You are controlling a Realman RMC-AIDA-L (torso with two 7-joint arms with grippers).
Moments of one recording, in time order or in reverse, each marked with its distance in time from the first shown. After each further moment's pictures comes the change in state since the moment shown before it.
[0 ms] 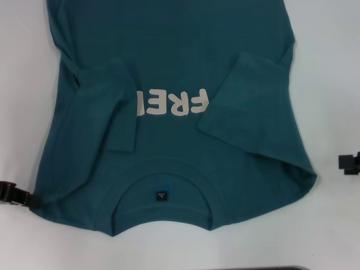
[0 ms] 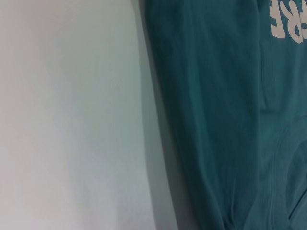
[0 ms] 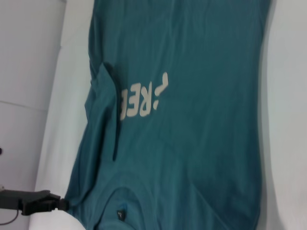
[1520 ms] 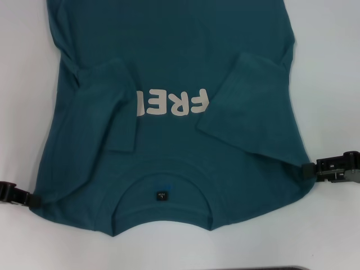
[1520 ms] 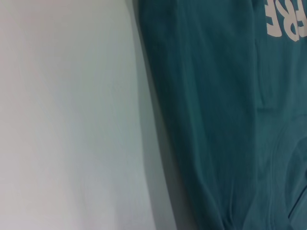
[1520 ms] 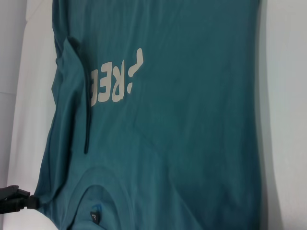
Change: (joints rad) left arm -0.002 0.001 0.000 0.002 0.000 0.000 0.019; right arm 0.074 0.029 -0.089 0.149 -0.040 0.197 0.025
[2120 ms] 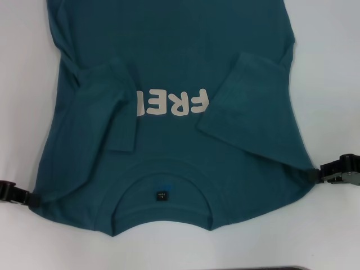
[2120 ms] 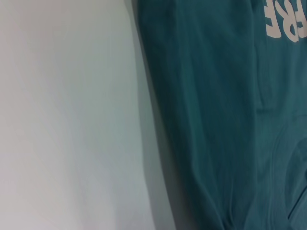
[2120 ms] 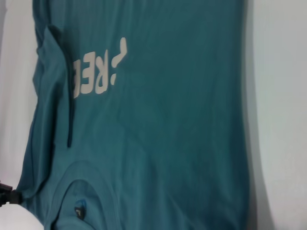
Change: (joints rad) left arm -0.003 0.002 0.000 0.000 0.000 0.001 0.001; right arm 0.010 0.000 -0.062 0.000 0.000 0.033 0.041
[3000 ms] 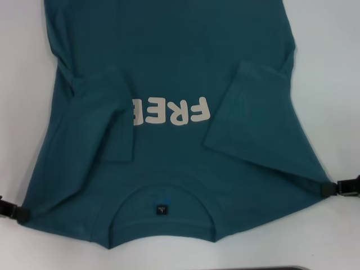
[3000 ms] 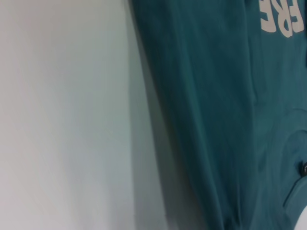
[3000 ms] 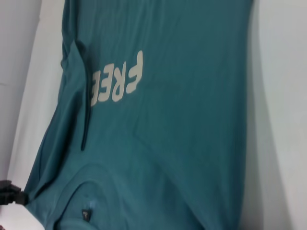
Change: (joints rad) left arm 0.024 0.029 -0.001 -0.003 0.001 0.073 0.005; right arm -0.104 0.006 0.105 -0.012 0.011 -0.061 -0.207
